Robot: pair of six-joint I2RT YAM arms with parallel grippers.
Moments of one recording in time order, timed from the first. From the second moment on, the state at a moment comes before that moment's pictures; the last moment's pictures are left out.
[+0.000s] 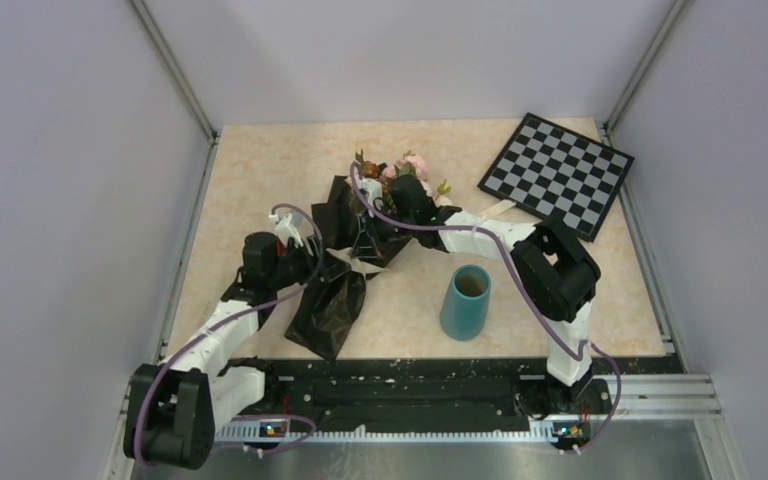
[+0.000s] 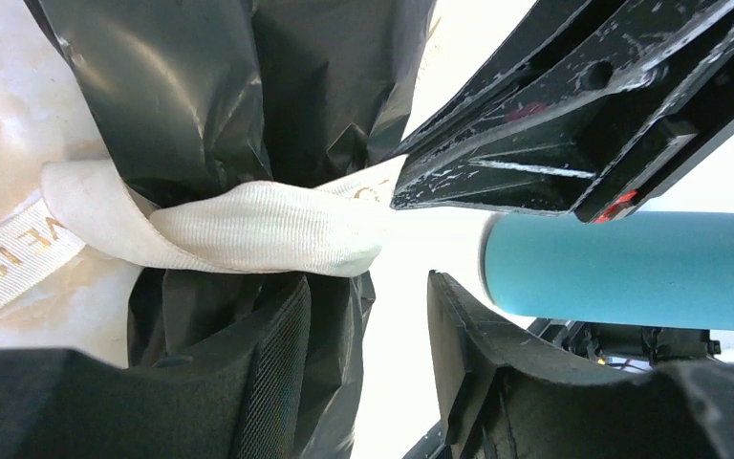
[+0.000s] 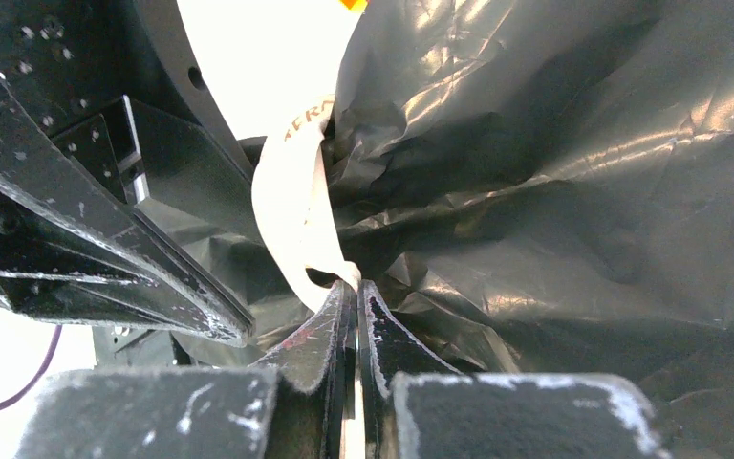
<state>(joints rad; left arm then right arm) -0.15 1.03 0.41 0.12 0.60 -0.57 0.78 1.96 1.34 0.04 -0.61 0.23</state>
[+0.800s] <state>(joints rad) -0.20 1.12 0.40 0.24 0.50 -0.70 0.78 1.89 1.27 0.04 -0.54 0.24</state>
